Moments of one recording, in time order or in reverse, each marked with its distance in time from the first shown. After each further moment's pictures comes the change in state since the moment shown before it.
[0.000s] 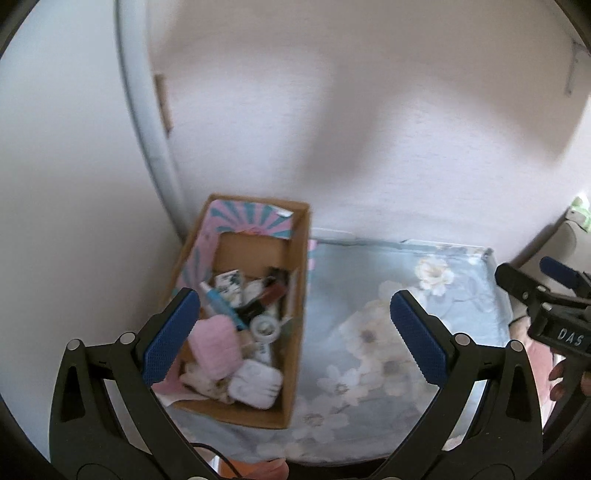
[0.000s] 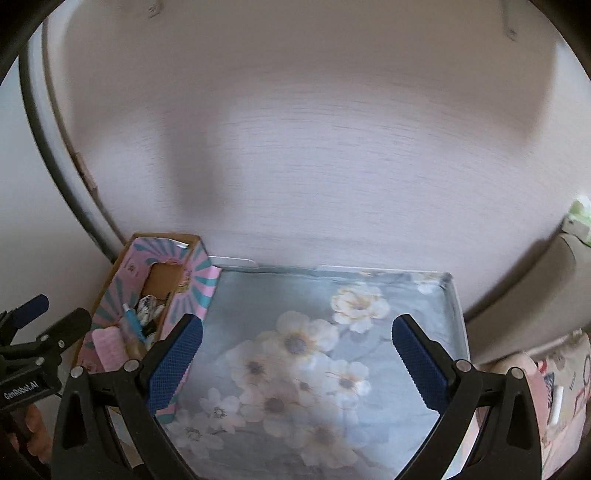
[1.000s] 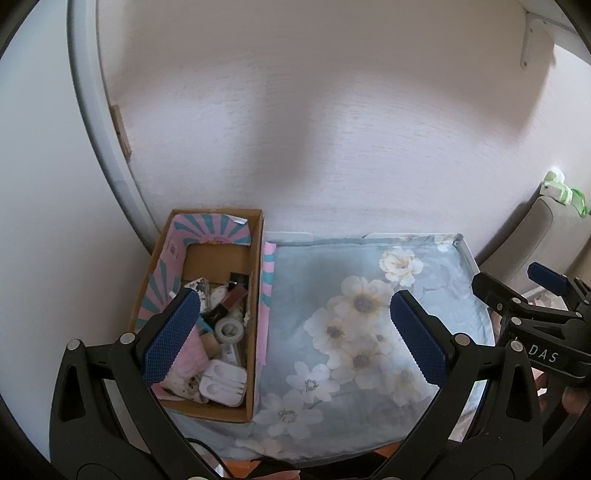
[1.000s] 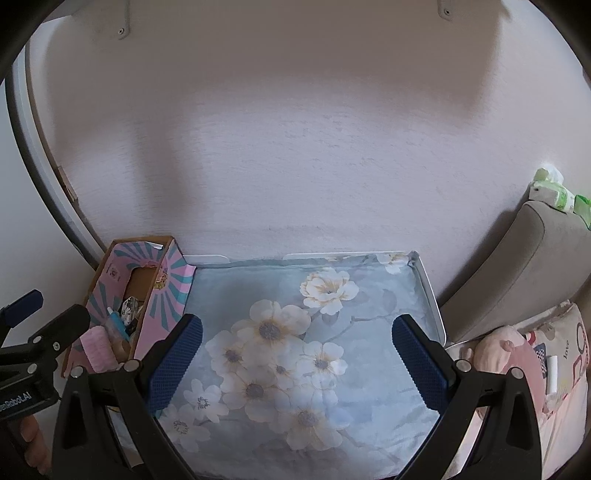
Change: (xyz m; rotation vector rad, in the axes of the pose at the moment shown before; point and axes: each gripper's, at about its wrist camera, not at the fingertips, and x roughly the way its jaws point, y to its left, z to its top) left arm -0.017 -0.041 -0.006 0.104 -0.026 -0.066; right arm -0.019 -0.020 -0.019 0.072 -0.019 -0.069
